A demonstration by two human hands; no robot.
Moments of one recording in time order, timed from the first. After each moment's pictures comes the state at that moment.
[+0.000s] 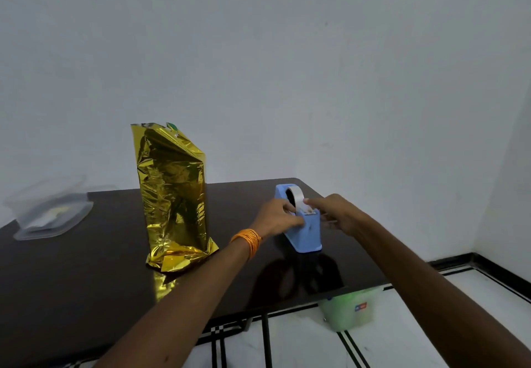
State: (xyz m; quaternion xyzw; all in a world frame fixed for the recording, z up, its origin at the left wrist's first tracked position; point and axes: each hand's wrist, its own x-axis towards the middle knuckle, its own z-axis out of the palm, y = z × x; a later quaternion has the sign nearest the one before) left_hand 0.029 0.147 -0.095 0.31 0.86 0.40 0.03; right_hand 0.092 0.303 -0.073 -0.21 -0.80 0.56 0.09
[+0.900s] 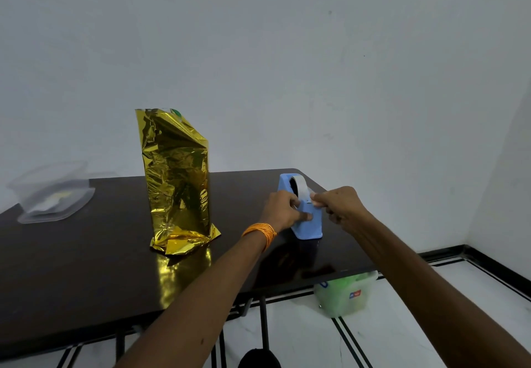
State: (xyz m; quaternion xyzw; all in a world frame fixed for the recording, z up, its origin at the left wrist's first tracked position) left_hand 0.029 0.160 -0.115 0.32 0.85 0.41 -0.03; right_hand 0.106 0.295 -0.086 -0.24 -0.76 0.58 0.20
